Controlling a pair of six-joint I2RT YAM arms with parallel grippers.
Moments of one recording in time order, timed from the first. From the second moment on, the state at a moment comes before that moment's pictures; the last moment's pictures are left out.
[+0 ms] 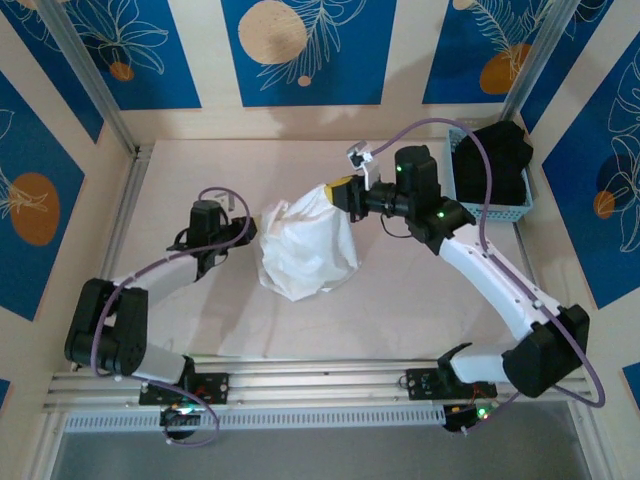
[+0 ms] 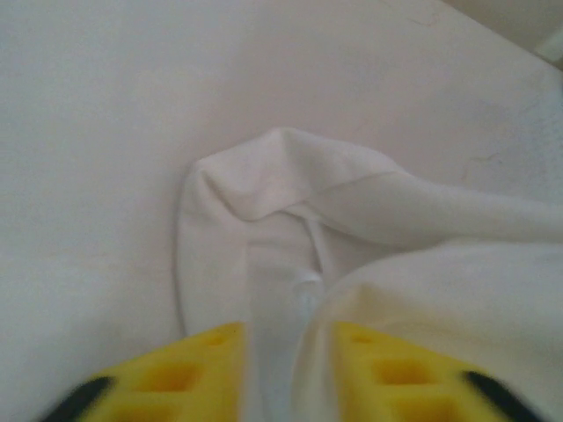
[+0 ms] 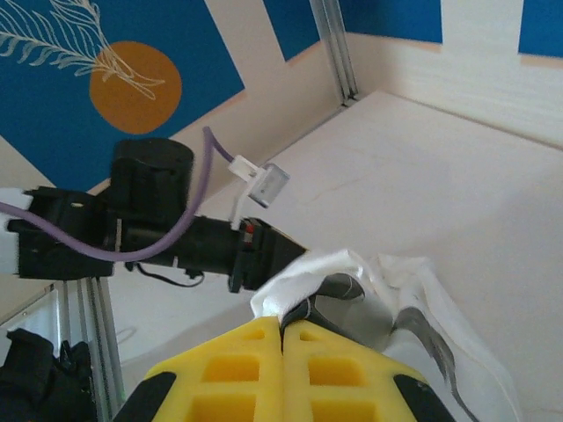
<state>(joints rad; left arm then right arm) -0.24 1.42 0.69 0.11 0.18 -0.49 0.49 1.31 1.22 -0.26 -0.58 0.16</state>
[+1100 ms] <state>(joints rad) -0.23 1.47 1.06 0.03 0.32 -0.45 0.40 1.07 1.07 -0.21 -0.51 0.14</state>
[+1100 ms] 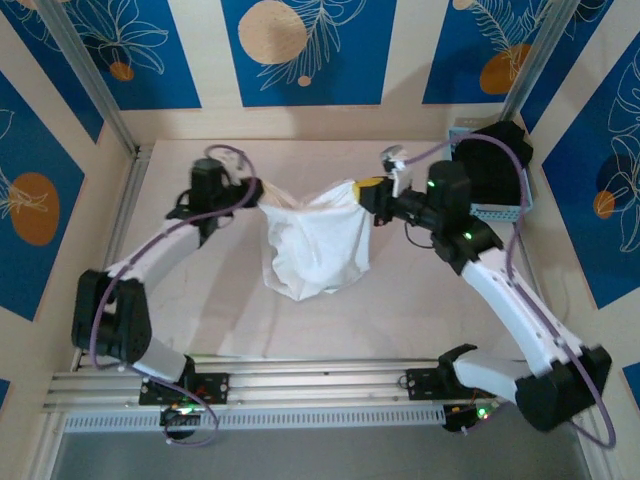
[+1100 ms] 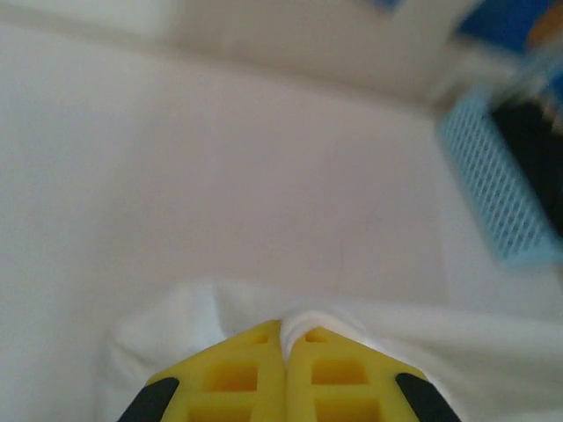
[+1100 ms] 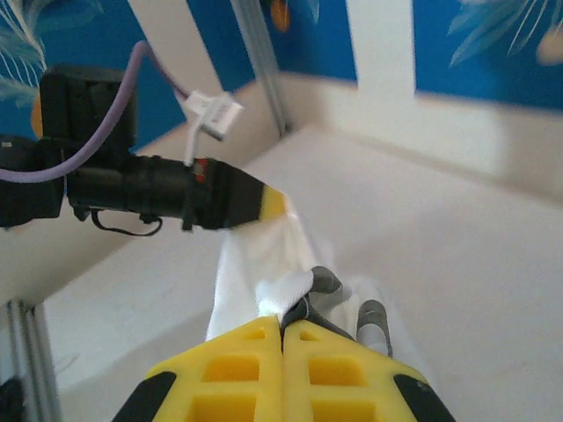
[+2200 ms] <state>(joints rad) -0.14 0.86 0.40 -0.09 0.04 -0.47 0.63 1.14 0.70 -0.12 -0.42 0.13</state>
